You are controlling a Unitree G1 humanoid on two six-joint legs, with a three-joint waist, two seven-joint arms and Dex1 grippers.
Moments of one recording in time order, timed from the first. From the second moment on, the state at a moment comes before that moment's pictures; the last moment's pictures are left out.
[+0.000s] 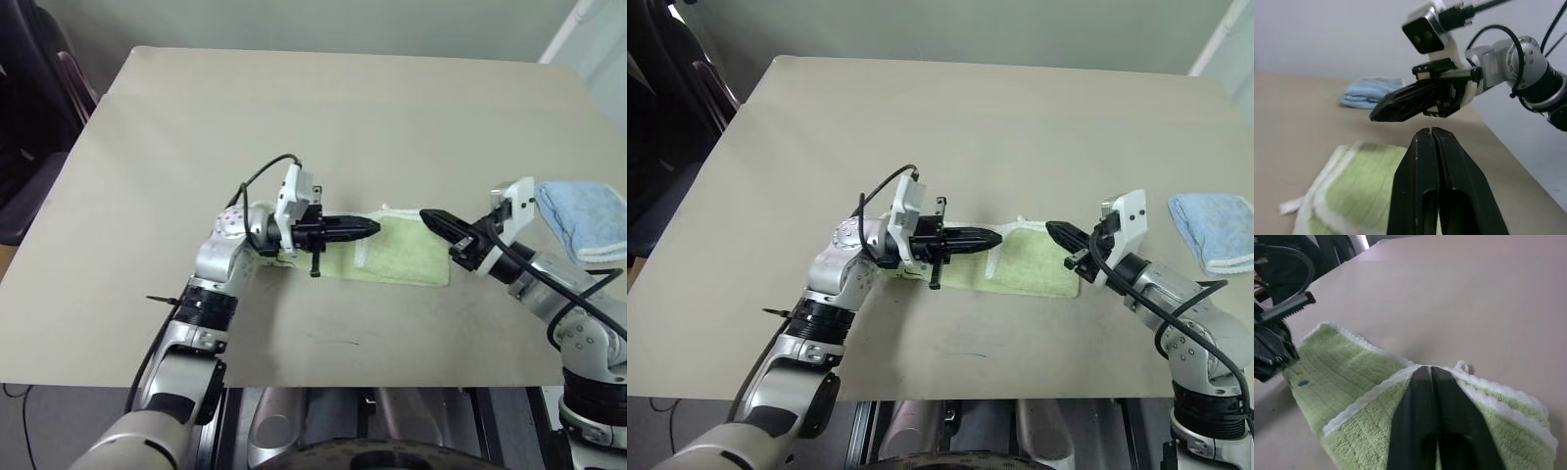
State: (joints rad) left arm -0.62 0.26 -0.15 0.30 -0.43 0.16 -1.33; right arm -0.17 -0.51 -0.22 -0.50 0.76 0.84 0.45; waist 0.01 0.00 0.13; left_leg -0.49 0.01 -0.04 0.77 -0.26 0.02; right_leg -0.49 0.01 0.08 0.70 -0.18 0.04
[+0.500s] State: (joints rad) left arm -0.68 0.23 -0.33 0.51 -0.13 0.02 -1.24; right arm -0.17 -0.48 -0.09 -0.35 0.54 0.73 0.41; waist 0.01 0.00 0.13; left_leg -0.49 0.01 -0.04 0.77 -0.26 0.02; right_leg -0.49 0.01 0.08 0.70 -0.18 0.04
